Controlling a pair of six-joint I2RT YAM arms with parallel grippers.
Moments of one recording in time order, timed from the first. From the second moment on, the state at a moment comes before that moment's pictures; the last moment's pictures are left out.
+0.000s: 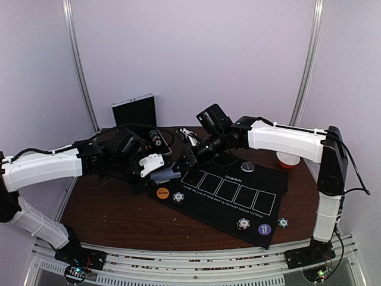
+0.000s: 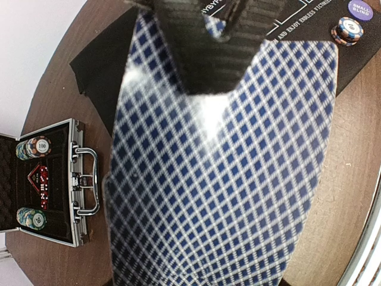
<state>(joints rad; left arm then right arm) -0.86 1.34 1.04 -0.61 -0.01 0.39 0.85 1.93 1.68 -0.54 -0.63 0.42</state>
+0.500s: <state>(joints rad) -0.83 1.36 1.03 -0.59 -0.05 0.33 0.72 1.75 1.66 -0.55 -0.62 0.42</state>
